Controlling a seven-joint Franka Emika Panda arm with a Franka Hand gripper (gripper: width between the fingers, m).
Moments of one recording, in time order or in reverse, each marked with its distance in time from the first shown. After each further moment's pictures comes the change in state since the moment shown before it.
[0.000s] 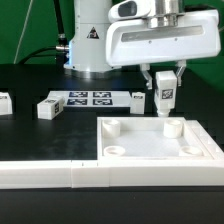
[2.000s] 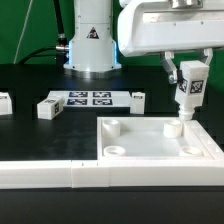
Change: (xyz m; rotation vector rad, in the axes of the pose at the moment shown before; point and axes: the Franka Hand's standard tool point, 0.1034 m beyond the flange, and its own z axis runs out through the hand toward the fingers) arm 0.094 -0.002 -0.004 -0.012 0.163 -0.255
